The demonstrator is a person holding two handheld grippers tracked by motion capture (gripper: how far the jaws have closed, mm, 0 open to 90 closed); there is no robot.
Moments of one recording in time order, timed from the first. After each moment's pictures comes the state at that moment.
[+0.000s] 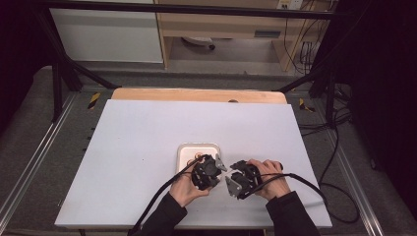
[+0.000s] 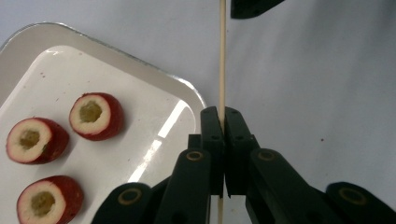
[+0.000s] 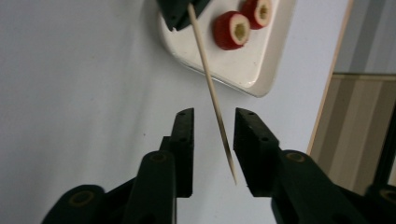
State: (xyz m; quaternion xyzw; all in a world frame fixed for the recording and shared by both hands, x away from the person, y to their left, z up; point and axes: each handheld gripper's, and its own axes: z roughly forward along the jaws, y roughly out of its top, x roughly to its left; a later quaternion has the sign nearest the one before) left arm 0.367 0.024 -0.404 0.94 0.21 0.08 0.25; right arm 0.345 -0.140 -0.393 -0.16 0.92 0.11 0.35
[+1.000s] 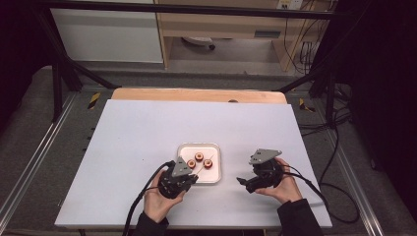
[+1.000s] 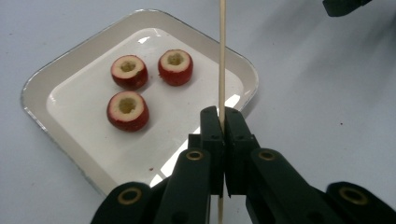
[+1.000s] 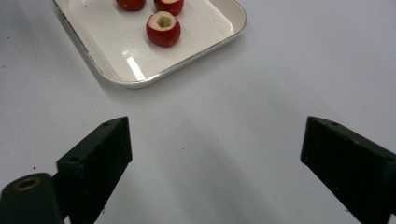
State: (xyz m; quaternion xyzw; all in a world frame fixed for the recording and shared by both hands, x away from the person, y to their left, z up) left arm 0.335 0.109 -0.411 0.86 0.31 0.13 0.39; right arm 0.370 -0.198 -0.406 0.28 0.88 0.34 0.17
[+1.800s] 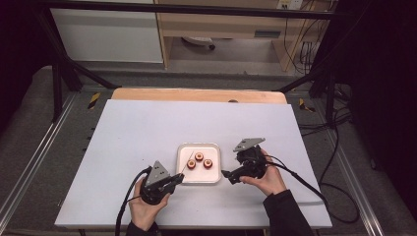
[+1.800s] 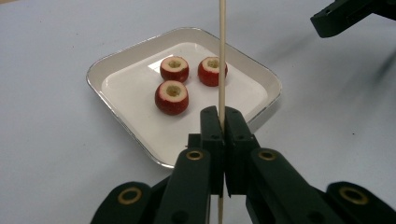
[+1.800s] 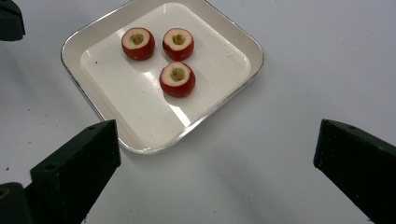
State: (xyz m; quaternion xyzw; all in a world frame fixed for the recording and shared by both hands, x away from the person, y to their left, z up) left arm 0.320 0.149 -0.421 0.80 0.35 0.16 0.46; right arm 0.391 -0.150 -0.390 0.33 0.87 0.34 0.13
